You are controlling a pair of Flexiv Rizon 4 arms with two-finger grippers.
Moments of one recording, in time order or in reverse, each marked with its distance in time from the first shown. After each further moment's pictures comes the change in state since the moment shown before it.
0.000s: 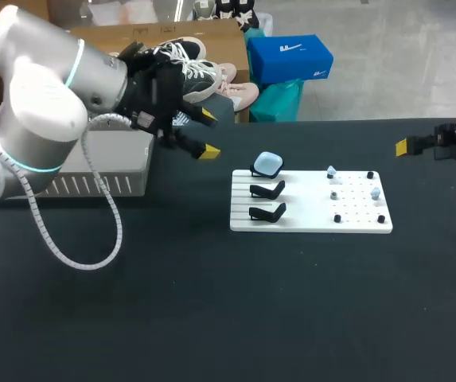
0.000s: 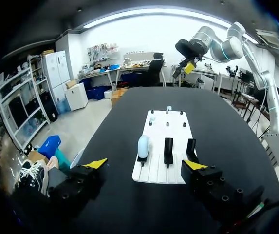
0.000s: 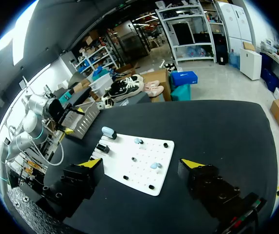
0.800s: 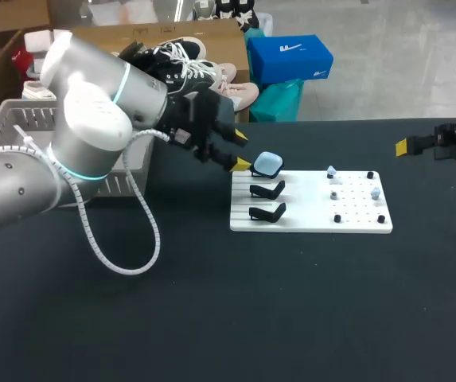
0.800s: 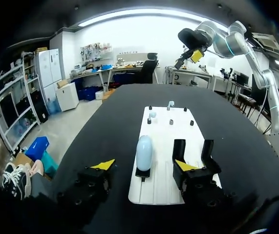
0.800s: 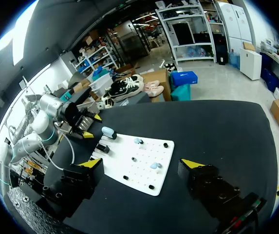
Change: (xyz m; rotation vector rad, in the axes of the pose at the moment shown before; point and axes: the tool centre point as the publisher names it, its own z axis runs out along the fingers) left arm 0.010 0.008 0.079 0.079 -0.025 -0.004; right arm 0.000 0.000 0.000 0.000 0.000 0.000
